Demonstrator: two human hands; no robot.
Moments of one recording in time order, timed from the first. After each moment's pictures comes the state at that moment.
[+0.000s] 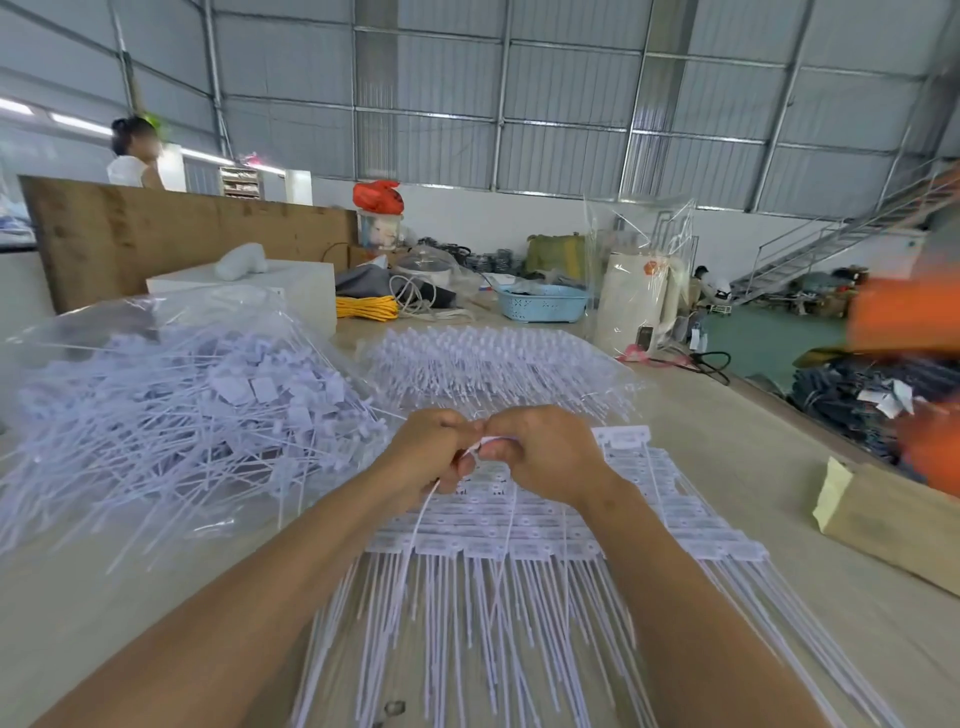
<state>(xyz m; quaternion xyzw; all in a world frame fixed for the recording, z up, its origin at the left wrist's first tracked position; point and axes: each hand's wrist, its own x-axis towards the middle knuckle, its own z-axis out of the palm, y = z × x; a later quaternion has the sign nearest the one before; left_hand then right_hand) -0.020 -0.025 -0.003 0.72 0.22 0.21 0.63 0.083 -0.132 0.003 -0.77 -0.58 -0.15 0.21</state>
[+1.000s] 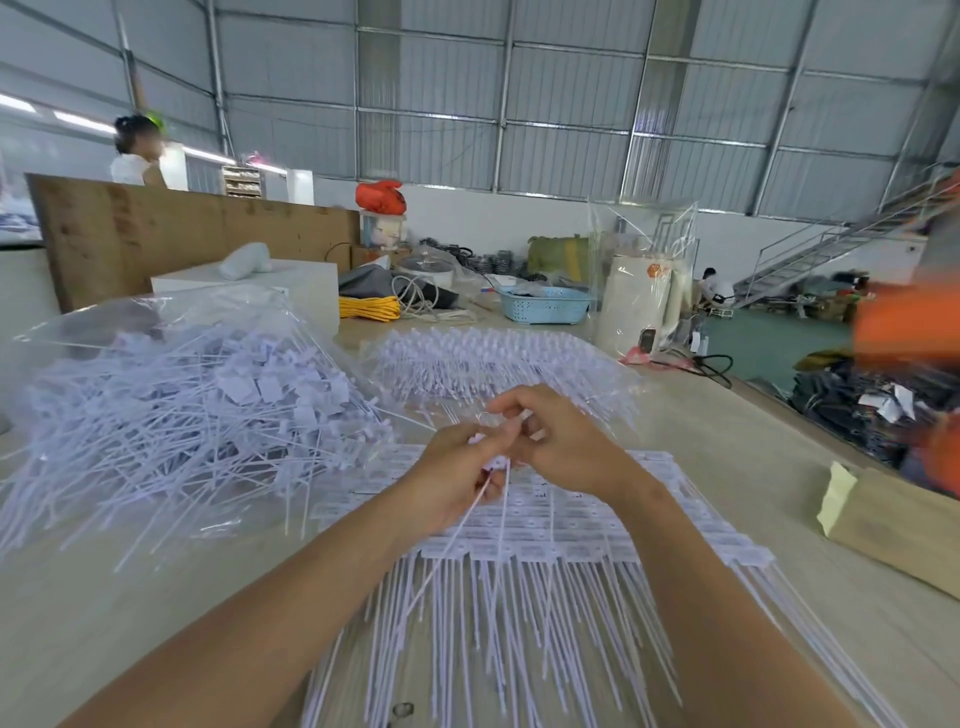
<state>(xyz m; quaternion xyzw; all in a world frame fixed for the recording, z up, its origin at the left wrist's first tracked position) -0.012 -0.044 -0.015 0.62 0.13 0.21 0.74 0.078 -0.145 0.019 -0.74 -0.56 0.03 0.38</state>
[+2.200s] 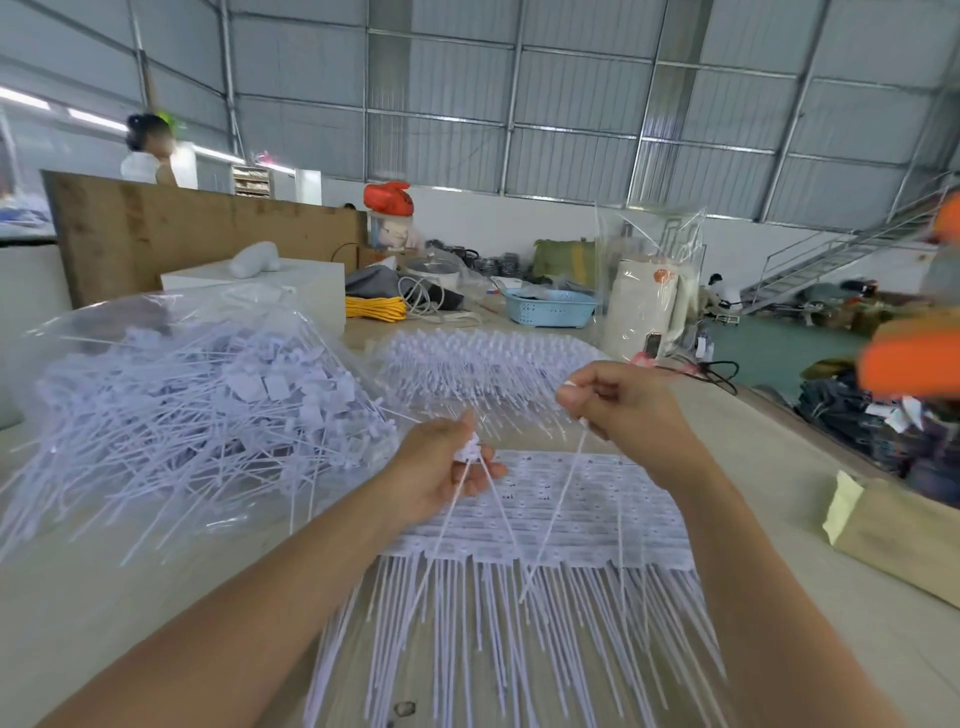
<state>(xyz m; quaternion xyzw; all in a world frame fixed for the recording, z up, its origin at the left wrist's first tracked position) -0.021 -0.026 -0.010 0.54 0.20 0.22 0.78 0.097 -0.176 0.041 -0.66 -0.50 0.01 0.57</state>
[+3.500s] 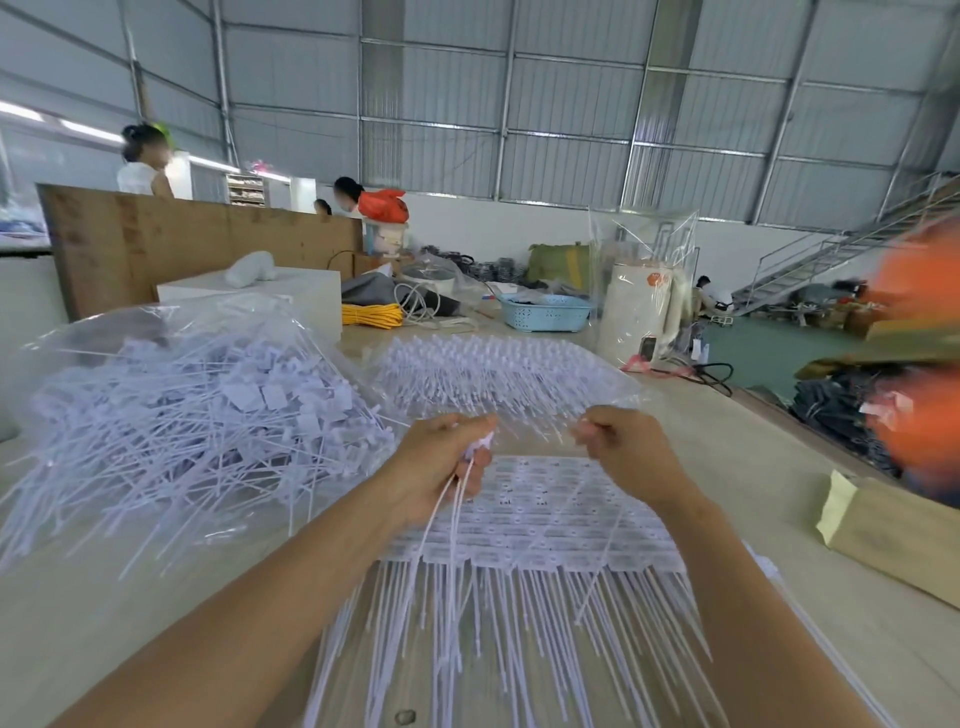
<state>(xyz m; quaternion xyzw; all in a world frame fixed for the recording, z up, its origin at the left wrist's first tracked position) -0.025 -0.028 0.001 0.60 0.18 0.20 0.75 0.128 -0.176 0.005 -0.81 -0.46 -0.13 0.35</state>
